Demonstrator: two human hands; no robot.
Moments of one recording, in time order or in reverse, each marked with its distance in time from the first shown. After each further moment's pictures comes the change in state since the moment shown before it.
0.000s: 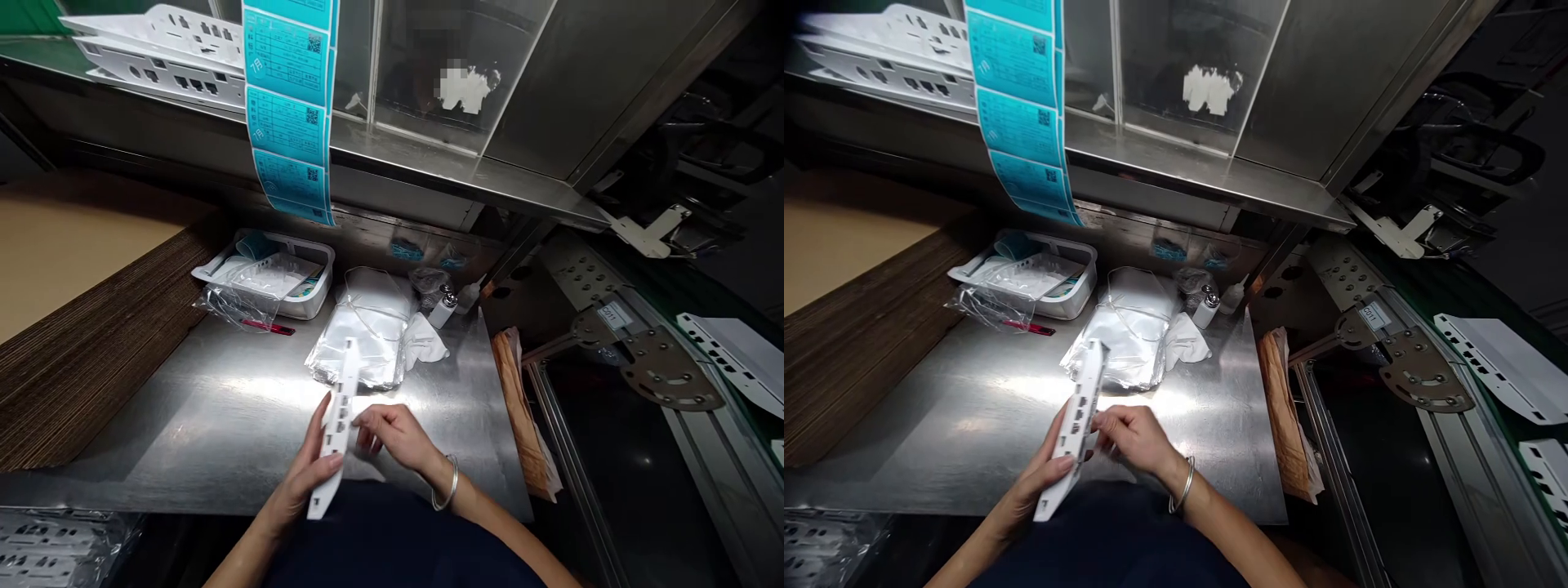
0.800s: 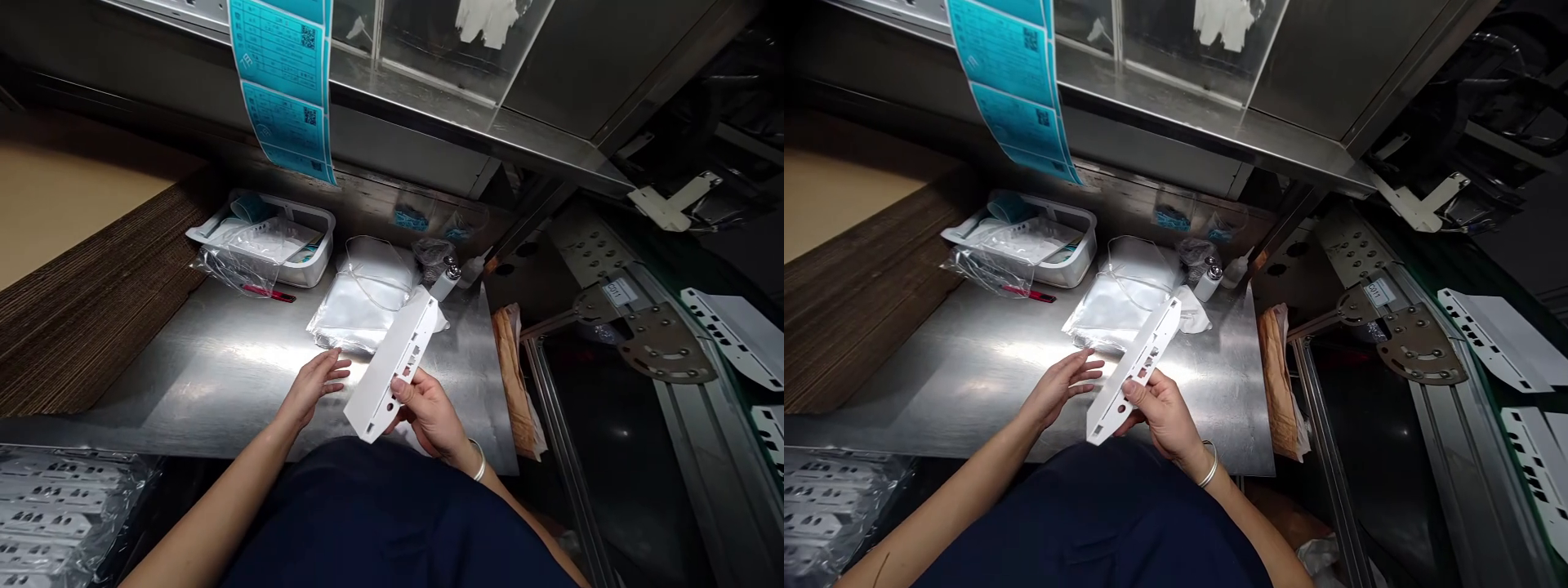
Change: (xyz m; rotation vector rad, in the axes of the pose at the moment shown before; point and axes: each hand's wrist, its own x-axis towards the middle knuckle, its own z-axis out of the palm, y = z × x) left_hand 0.061 0.005 -0.016 0.055 0.349 -0.111; right_hand -0.042 -0.024 0.000 0.597 0.161 0.106
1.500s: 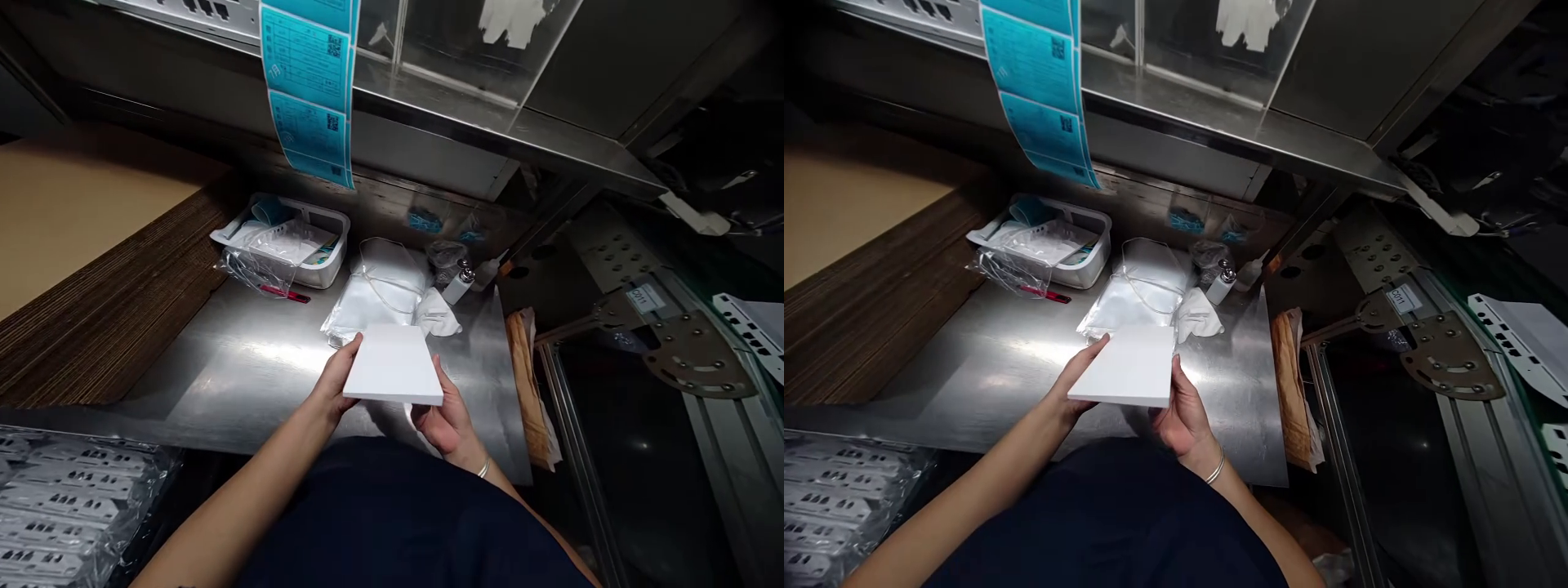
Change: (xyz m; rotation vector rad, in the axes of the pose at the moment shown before) left_hand -0.017 0.049 0.056 -0.544 -0.076 -0.304; right_hand 0.014 -0.006 -0.004 0.612 0.113 0.290
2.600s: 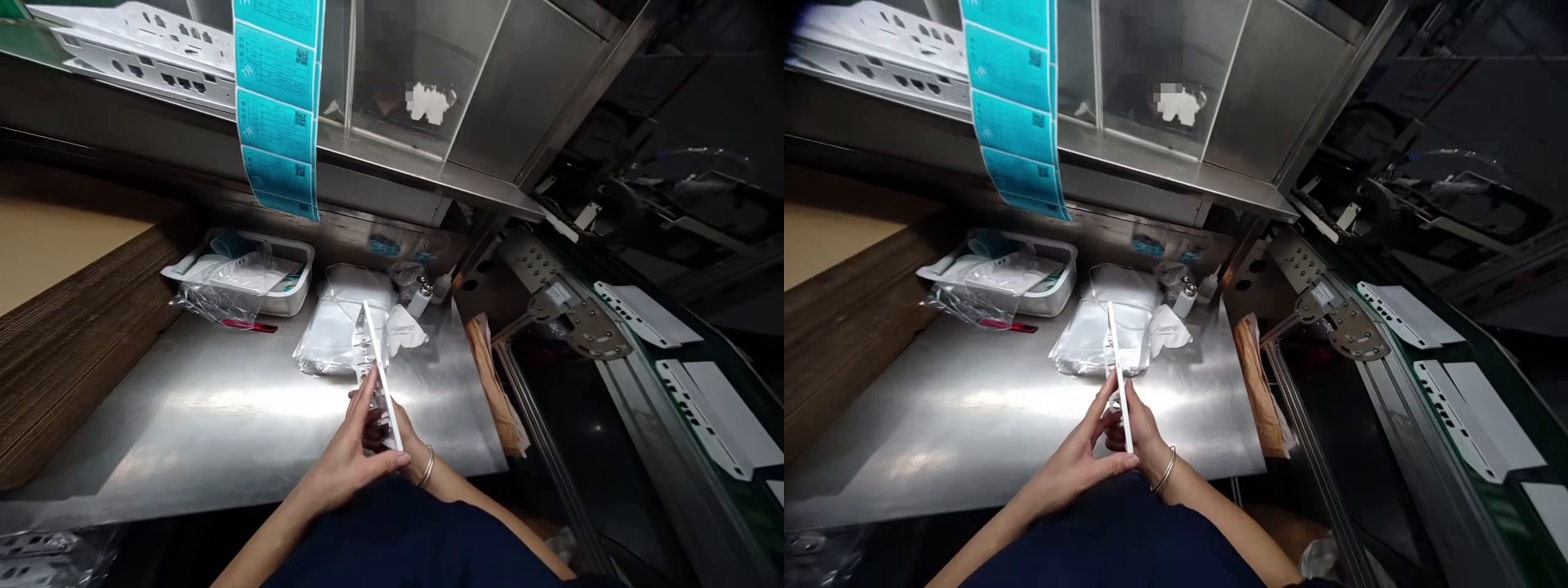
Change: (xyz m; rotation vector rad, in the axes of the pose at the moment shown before) left_hand -0.061 -0.050 -0.037 1.022 -0.511 0.453; right_hand 0.041 0.065 -0.028 -0.374 0.183 -0.142
